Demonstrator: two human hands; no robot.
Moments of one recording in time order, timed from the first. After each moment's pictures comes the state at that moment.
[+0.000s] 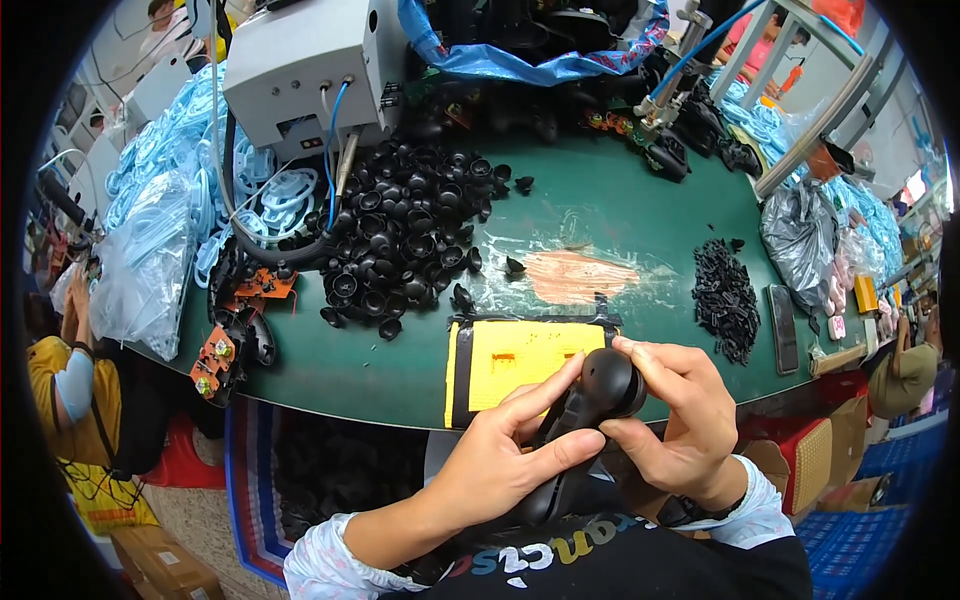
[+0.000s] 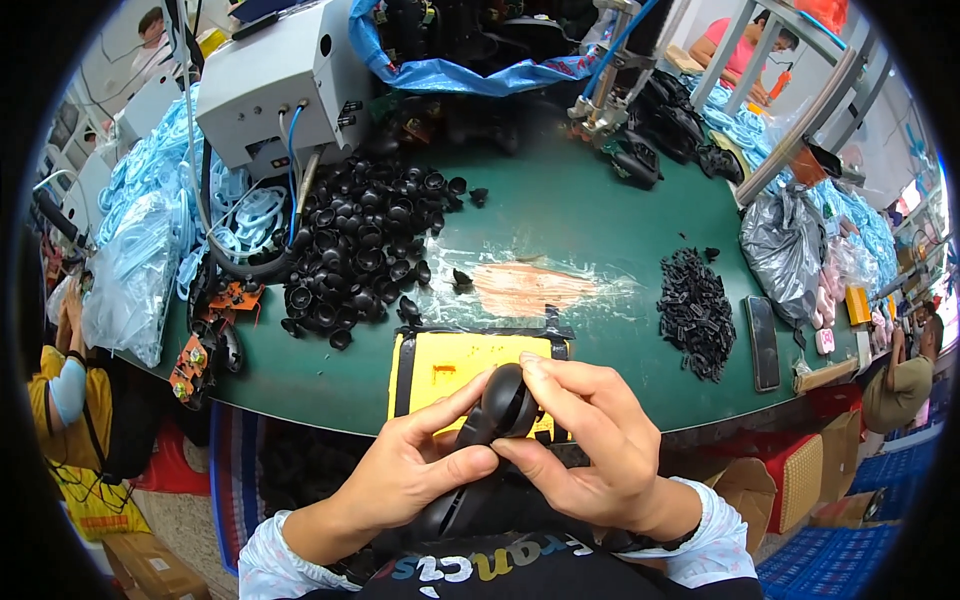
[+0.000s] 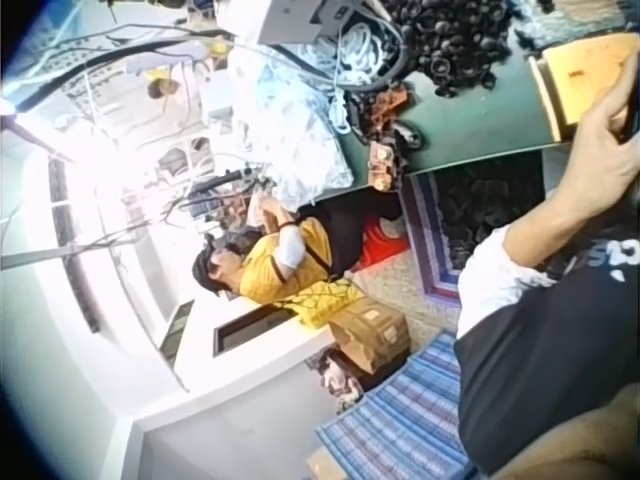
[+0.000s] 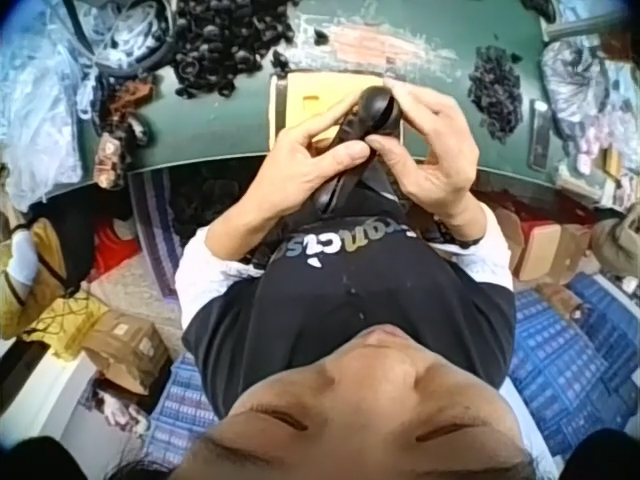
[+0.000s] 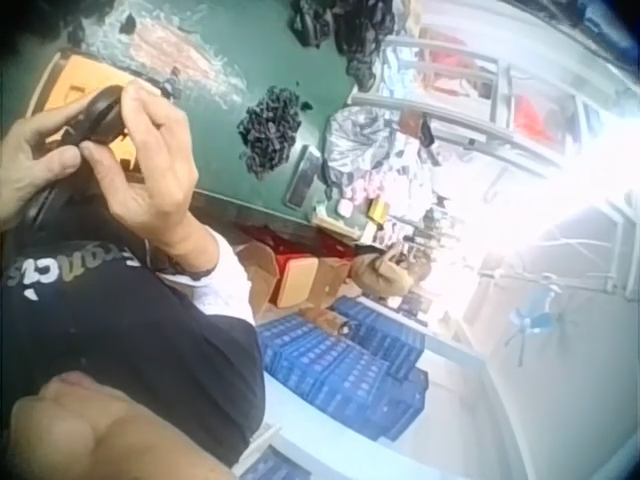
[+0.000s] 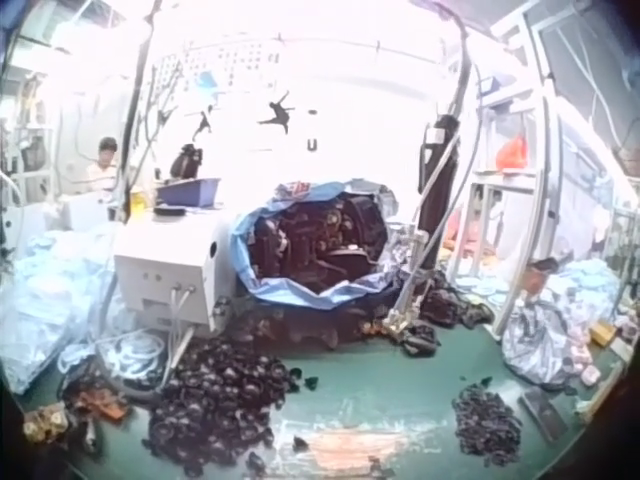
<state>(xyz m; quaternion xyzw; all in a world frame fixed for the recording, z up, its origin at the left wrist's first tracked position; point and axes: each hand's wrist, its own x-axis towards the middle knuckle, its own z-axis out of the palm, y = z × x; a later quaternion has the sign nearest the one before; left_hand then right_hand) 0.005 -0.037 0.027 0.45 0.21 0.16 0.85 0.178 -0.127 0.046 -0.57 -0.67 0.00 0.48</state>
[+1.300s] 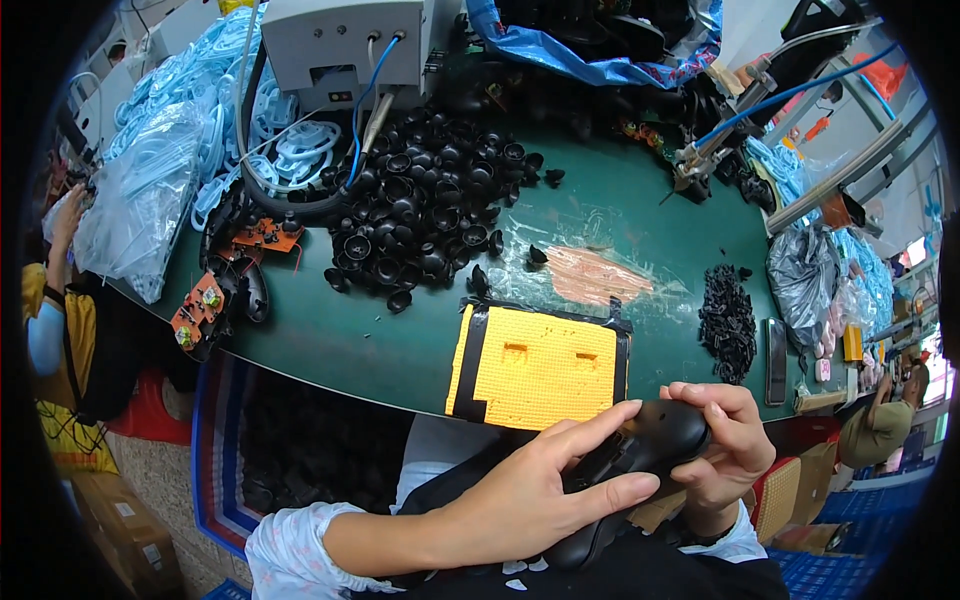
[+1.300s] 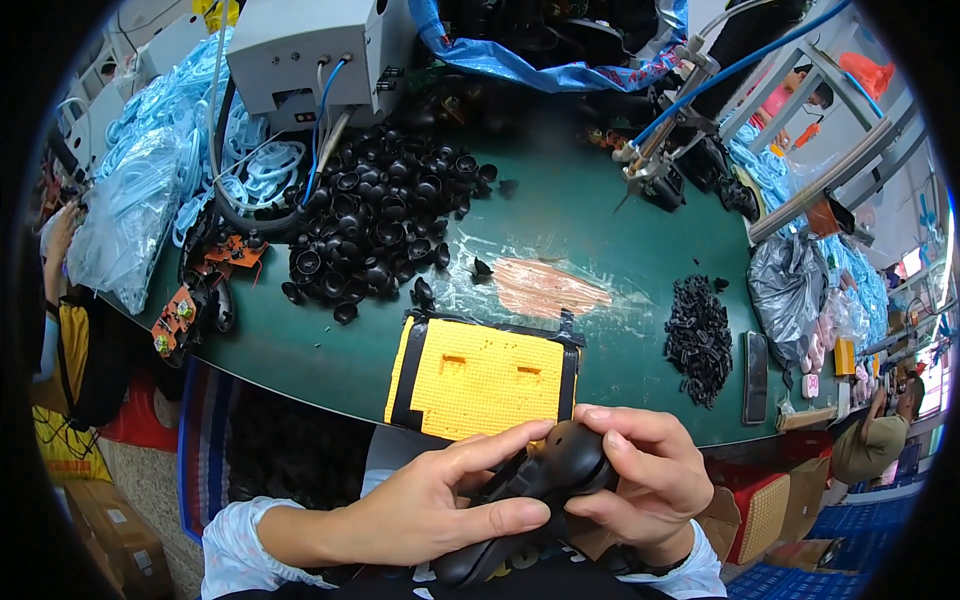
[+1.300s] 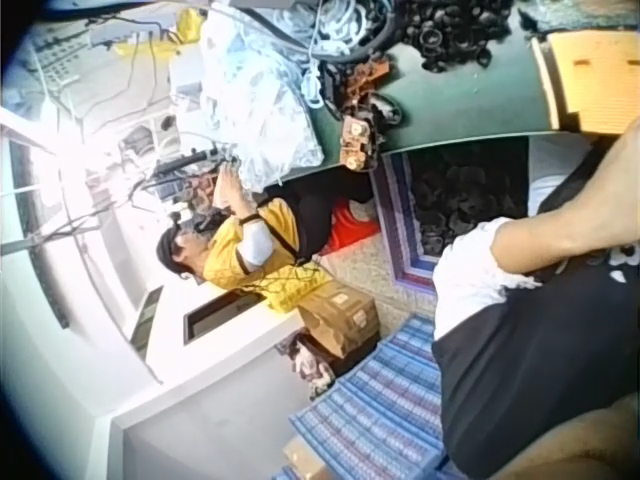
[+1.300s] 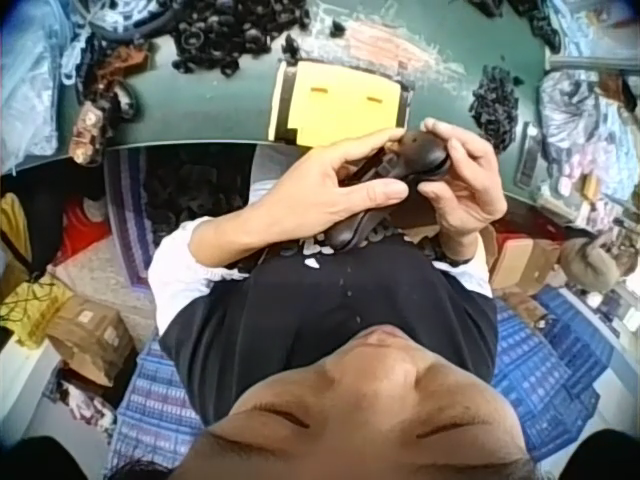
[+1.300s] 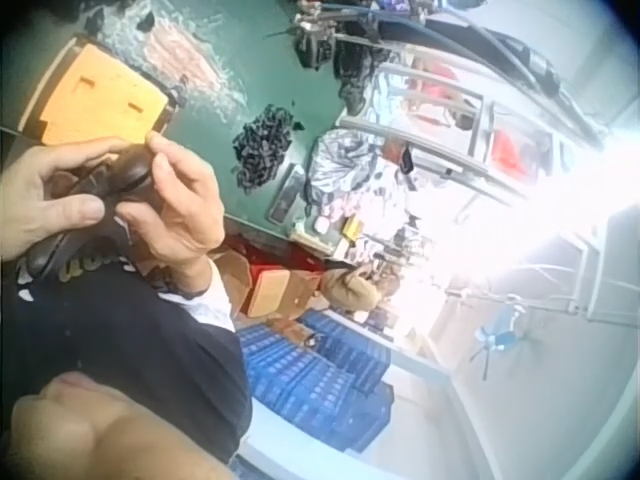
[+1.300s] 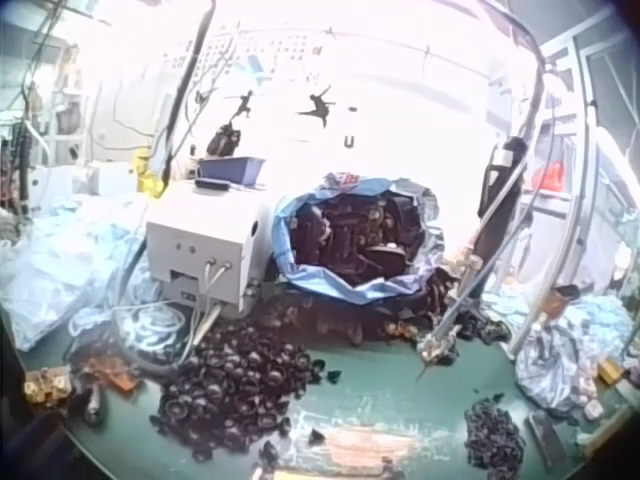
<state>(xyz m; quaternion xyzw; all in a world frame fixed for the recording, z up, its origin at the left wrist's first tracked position) -0.003 -0.051 0.035 0.52 0.18 0.06 0.83 0.190 -0.154 0.034 -0.49 -0.64 0.13 0.58</state>
